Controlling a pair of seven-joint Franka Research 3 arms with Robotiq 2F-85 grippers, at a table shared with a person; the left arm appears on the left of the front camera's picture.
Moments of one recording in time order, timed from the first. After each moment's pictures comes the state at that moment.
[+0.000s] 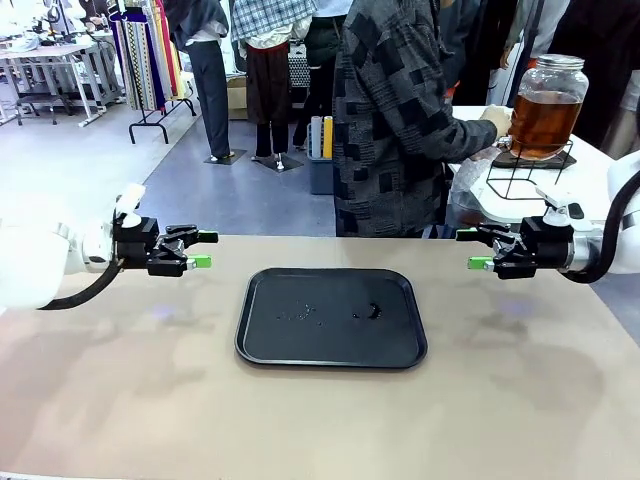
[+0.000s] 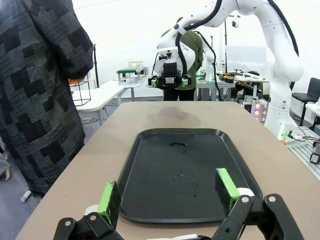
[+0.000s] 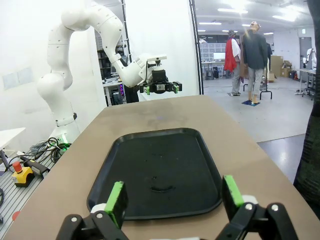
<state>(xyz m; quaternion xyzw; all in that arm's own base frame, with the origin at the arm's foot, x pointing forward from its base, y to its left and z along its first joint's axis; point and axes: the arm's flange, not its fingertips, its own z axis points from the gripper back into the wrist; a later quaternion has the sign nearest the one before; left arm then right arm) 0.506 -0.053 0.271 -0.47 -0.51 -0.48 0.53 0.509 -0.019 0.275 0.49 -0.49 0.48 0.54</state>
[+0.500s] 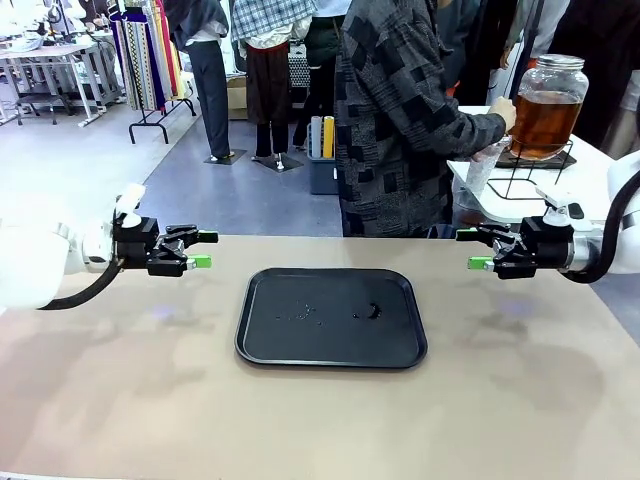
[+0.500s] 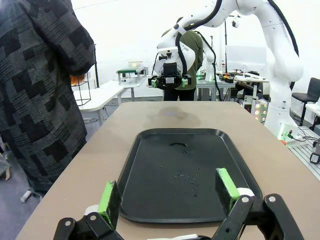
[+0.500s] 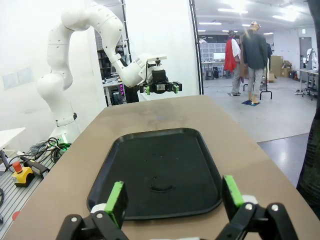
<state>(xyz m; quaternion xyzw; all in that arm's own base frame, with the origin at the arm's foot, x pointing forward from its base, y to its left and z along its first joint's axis) 0.506 -0.053 0.271 -0.47 -0.51 -0.48 0.53 0.509 -0.019 0.275 0.49 -0.49 0.48 0.54</state>
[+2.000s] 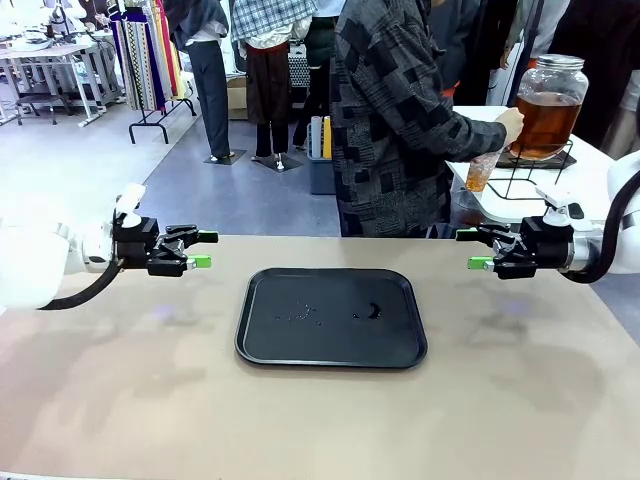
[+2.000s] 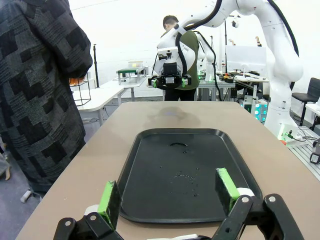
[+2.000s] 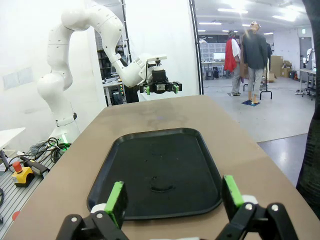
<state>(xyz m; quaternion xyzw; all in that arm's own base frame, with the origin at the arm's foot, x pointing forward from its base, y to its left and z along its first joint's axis) 0.506 -0.053 0.271 -0.47 -0.51 -0.48 0.53 0.509 -0.019 0.275 0.49 -0.49 0.48 0.54</state>
